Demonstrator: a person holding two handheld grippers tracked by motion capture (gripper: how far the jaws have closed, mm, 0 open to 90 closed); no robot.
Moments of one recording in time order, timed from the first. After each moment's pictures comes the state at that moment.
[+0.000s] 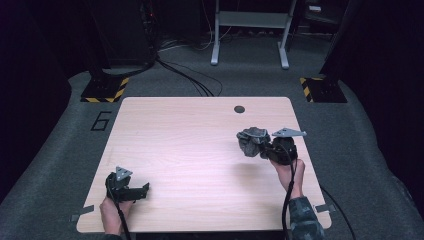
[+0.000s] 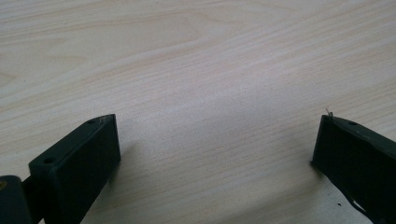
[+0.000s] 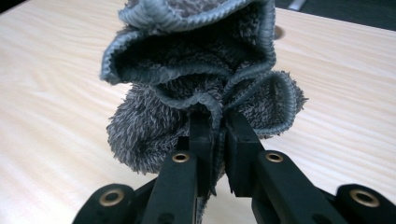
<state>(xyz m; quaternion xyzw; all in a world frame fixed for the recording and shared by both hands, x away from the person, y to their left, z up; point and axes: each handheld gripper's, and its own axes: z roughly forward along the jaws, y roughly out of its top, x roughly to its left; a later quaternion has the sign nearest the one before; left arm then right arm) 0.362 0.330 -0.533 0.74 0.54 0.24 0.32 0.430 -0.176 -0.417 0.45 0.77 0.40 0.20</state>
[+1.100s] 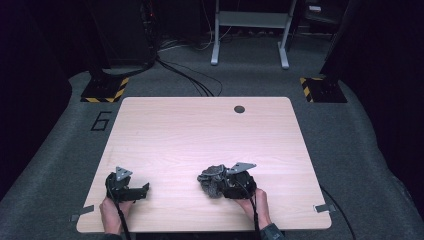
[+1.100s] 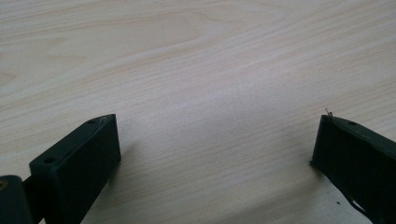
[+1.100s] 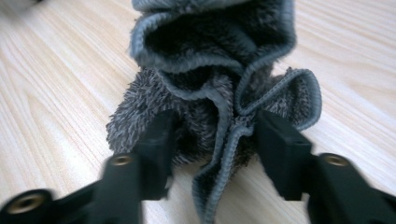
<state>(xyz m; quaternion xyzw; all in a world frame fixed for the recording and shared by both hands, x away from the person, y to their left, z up) 0.360 0.330 -0.532 0.74 0.54 0.24 0.32 0.372 -0.075 -0.489 0.37 0.85 0.36 0.11</state>
